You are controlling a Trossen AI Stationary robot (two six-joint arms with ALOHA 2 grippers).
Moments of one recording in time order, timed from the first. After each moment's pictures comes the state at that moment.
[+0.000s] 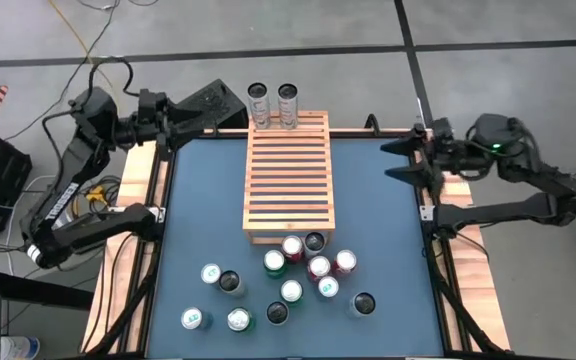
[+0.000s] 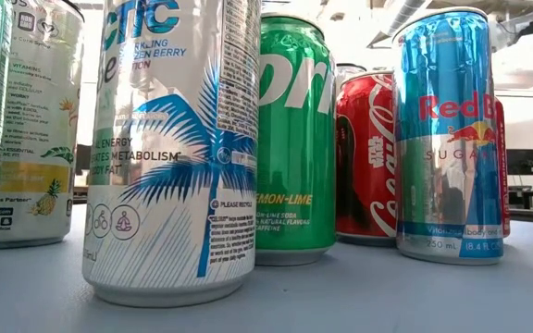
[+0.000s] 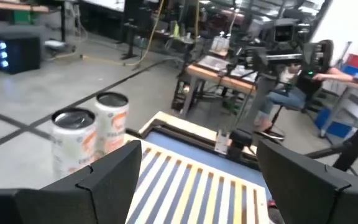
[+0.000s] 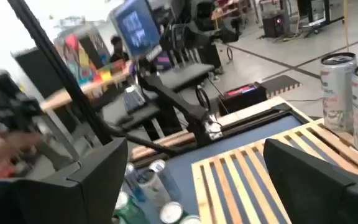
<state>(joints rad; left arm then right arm) 0.90 0.79 1.13 -0.31 0.64 -0.25 -0.18 0.79 1.22 -0.50 -0.16 0.35</state>
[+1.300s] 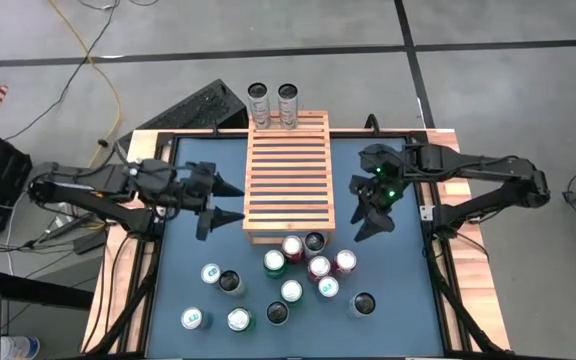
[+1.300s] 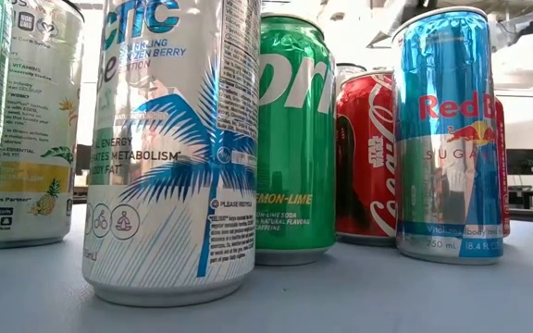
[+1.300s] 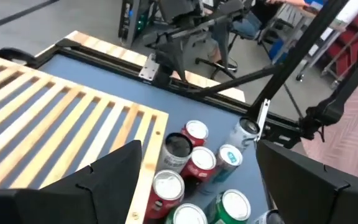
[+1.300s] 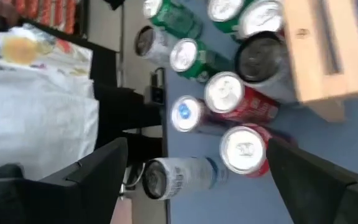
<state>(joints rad) -0.17 0.99 1.13 -0.37 -0.15 -0.40 -0.11 1.20 1.22 -0.88 -0.67 0.38</state>
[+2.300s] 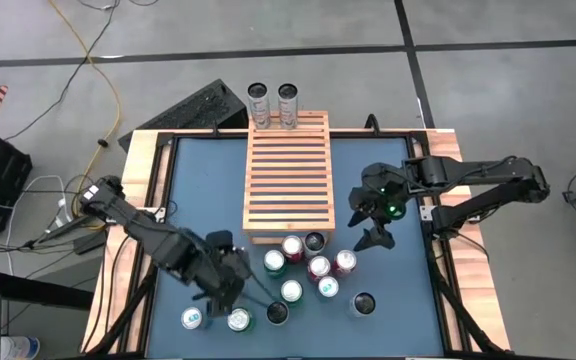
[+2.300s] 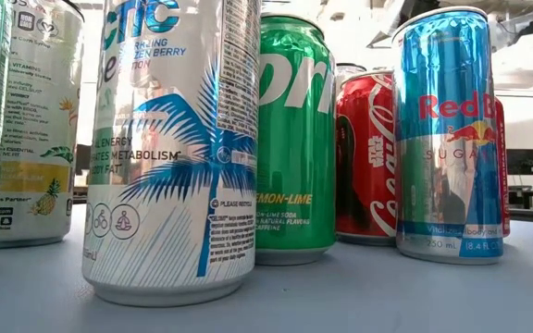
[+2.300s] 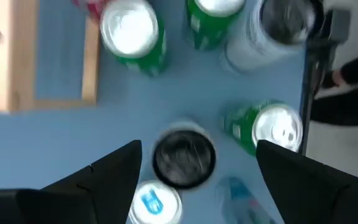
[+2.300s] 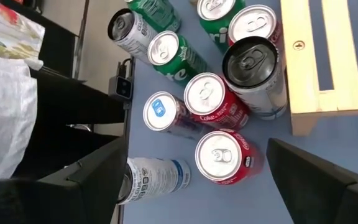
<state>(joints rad) -0.57 1.67 1.75 -1.27 -0.16 -0.65 0.04 1.20 1.22 -0.88 -0.41 0.31</state>
